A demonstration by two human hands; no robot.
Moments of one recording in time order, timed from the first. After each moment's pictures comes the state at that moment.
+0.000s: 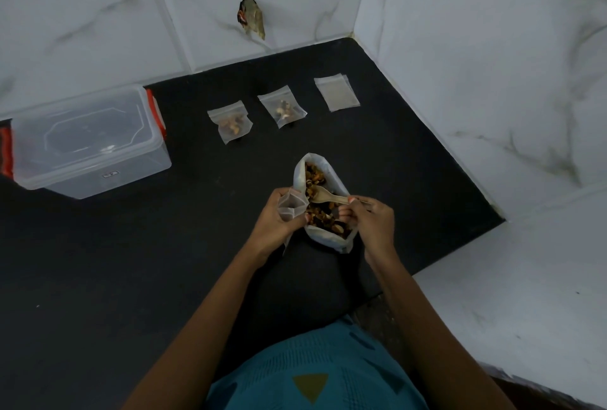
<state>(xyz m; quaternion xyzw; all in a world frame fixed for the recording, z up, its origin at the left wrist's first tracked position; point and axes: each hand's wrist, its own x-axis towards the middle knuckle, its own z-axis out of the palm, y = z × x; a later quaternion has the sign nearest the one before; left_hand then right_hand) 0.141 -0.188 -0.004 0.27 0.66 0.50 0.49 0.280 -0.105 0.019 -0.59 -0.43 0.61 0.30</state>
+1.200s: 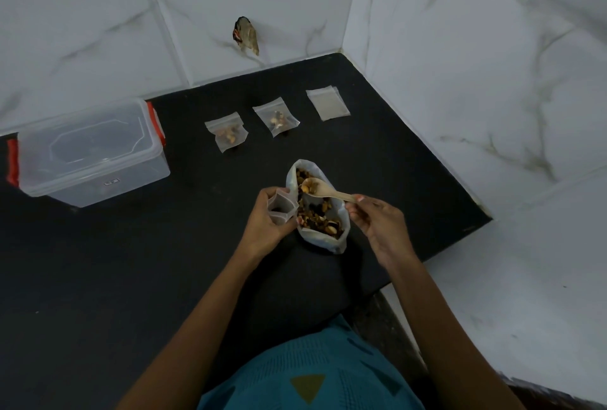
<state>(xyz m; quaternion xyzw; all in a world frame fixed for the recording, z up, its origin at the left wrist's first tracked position) 0.144 -0.198 0.009 0.33 0.67 0.52 0.40 0.305 -0.112 0.062 -0.54 -0.32 0.71 0.32</state>
